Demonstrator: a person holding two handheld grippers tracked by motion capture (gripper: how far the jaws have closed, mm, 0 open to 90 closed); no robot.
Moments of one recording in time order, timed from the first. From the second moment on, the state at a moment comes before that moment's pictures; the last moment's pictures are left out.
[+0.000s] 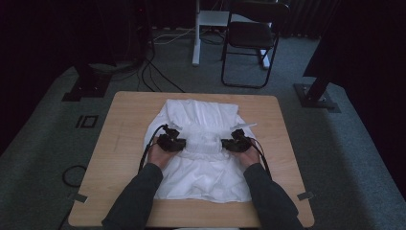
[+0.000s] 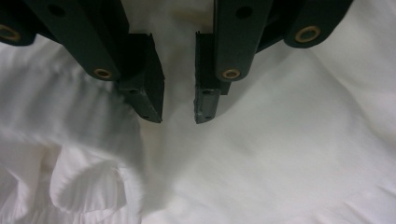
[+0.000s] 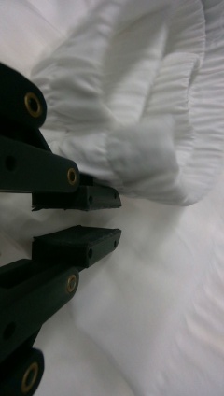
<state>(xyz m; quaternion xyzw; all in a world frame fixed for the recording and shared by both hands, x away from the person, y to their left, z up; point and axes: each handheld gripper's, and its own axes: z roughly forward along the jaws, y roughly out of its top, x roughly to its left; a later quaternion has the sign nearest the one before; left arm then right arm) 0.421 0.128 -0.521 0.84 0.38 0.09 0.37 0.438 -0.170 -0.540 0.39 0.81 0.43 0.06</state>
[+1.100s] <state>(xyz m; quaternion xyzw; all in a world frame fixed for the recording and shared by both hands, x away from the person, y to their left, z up) 0.385 0.138 -0.505 0.84 0.34 0.15 0.40 0.392 -0.151 -0.522 0.29 0.86 0.41 0.12</state>
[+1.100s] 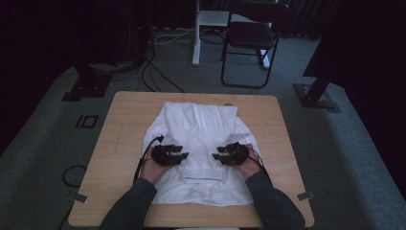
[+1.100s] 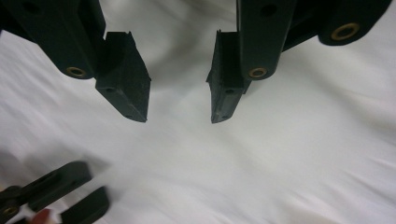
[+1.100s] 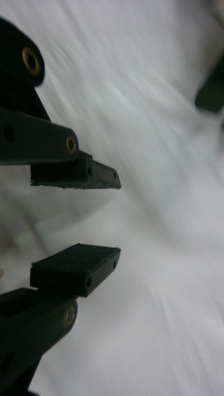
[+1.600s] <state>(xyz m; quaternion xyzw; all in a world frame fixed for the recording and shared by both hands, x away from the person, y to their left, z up) 0.439 0.153 -0.550 0.82 0.40 0.18 0.36 0.469 -0.163 -0.553 0.42 0.81 0.38 0.15</state>
